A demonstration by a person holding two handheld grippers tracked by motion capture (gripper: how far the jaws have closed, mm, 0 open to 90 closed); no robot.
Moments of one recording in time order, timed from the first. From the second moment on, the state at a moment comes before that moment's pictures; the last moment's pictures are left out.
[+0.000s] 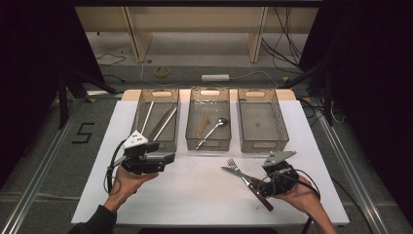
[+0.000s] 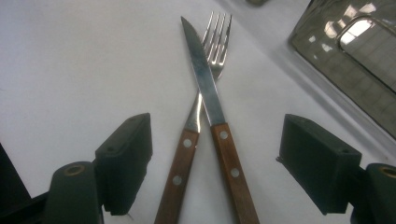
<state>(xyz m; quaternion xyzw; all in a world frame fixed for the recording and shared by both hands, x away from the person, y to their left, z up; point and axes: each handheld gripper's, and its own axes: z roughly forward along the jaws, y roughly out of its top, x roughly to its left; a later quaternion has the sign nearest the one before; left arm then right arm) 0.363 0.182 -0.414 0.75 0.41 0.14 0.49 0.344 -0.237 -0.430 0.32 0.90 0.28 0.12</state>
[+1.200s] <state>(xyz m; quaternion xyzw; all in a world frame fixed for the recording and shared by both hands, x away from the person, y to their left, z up) 0.321 0.192 -0.420 0.75 0.39 0.17 0.50 0.379 -0.238 -0.438 0.32 0.93 0.17 0.07</state>
